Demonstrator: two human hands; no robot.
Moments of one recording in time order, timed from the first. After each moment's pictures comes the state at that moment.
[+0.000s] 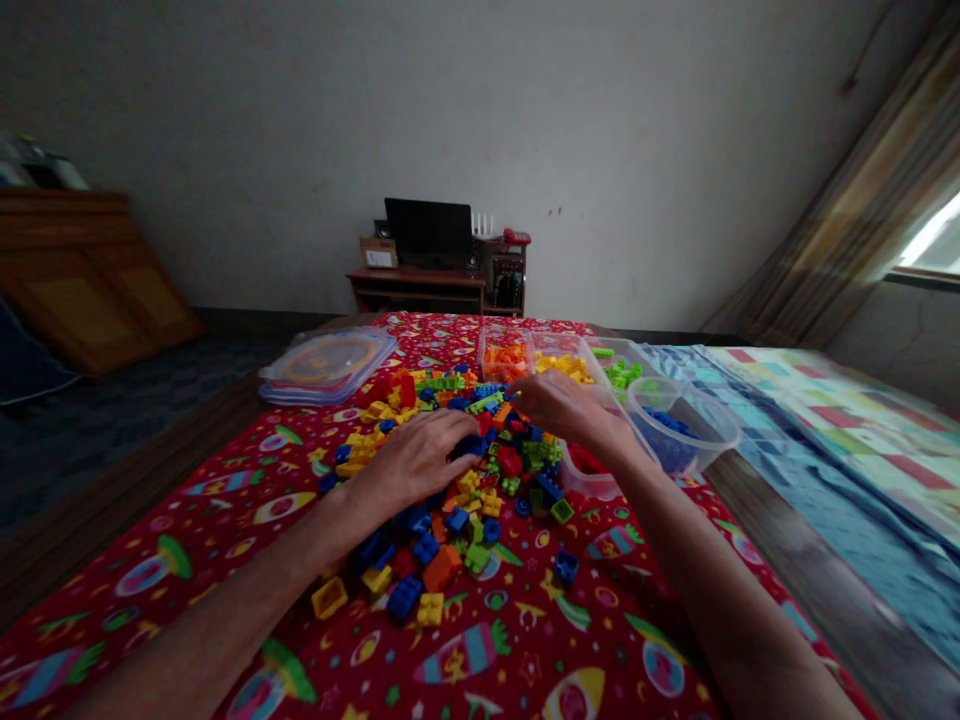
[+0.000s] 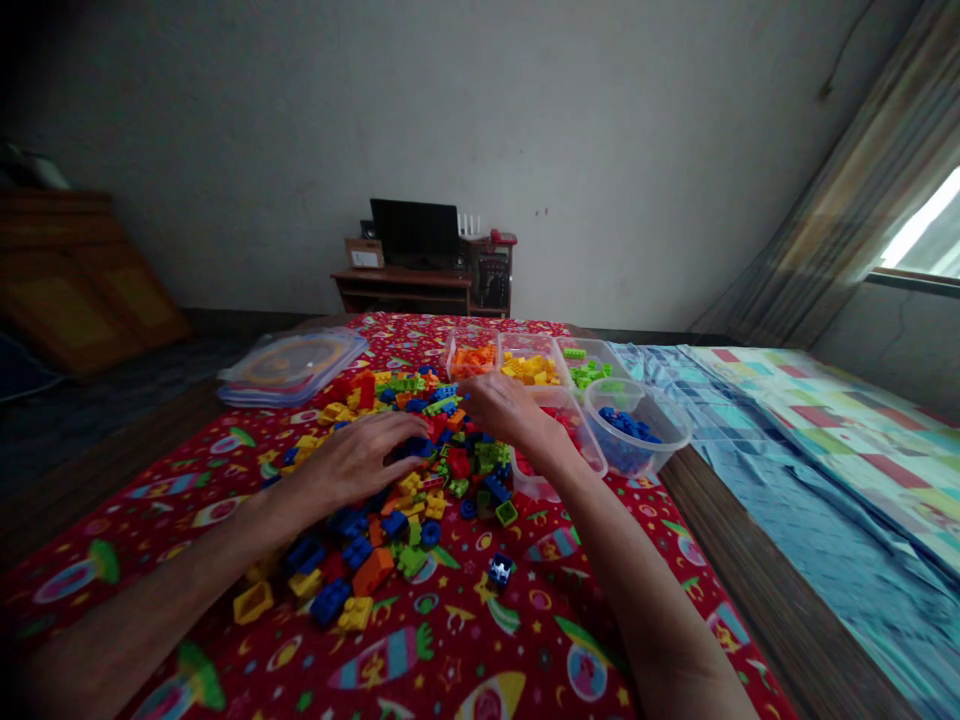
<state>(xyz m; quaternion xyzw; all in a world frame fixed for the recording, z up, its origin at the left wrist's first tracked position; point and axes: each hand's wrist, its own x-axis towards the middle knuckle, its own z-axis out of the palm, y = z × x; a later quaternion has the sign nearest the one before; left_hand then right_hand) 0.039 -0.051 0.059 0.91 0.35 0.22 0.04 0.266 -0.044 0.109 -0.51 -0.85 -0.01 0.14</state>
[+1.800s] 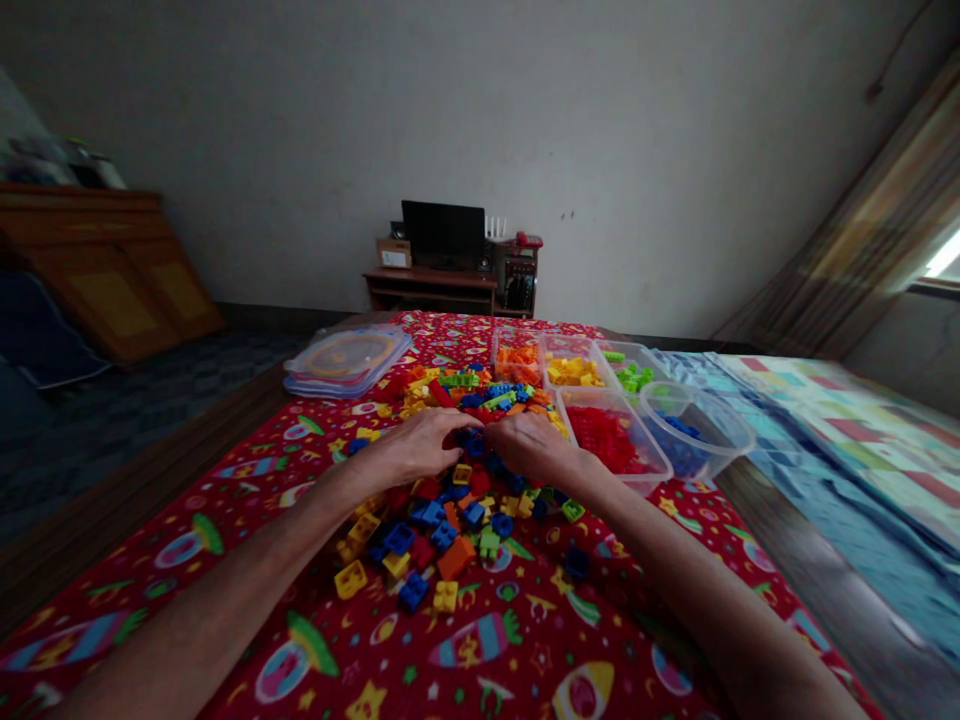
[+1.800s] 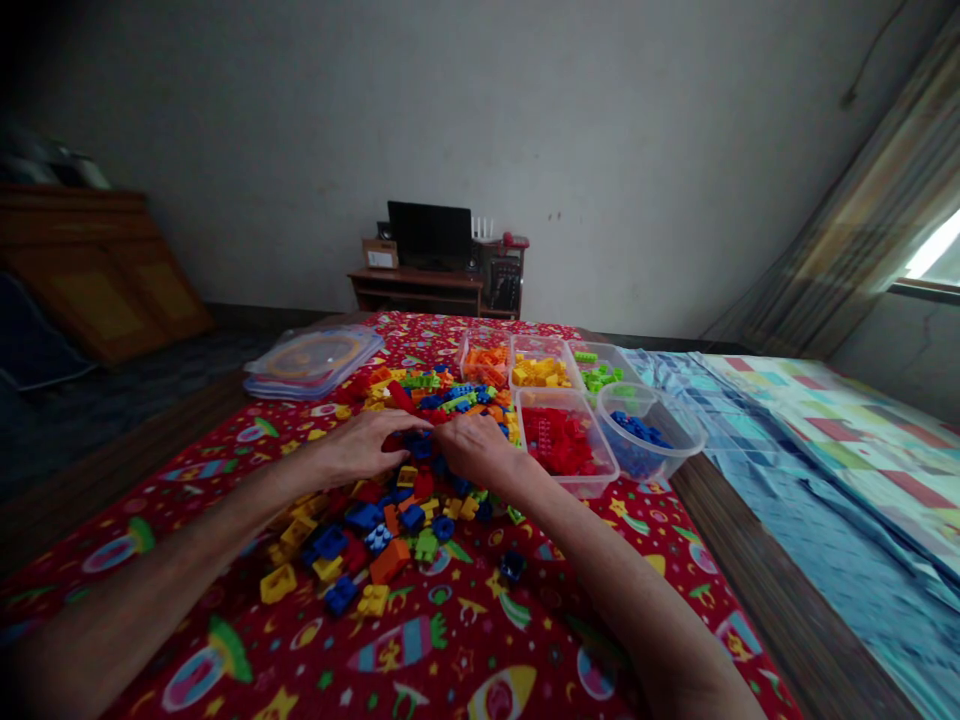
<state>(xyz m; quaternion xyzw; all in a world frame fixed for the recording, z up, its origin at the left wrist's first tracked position) 0.024 -0.042 0.073 0.90 0.39 0.16 0.10 0.218 -0.066 0.083 -0.45 -0.89 -0.04 -0.02</state>
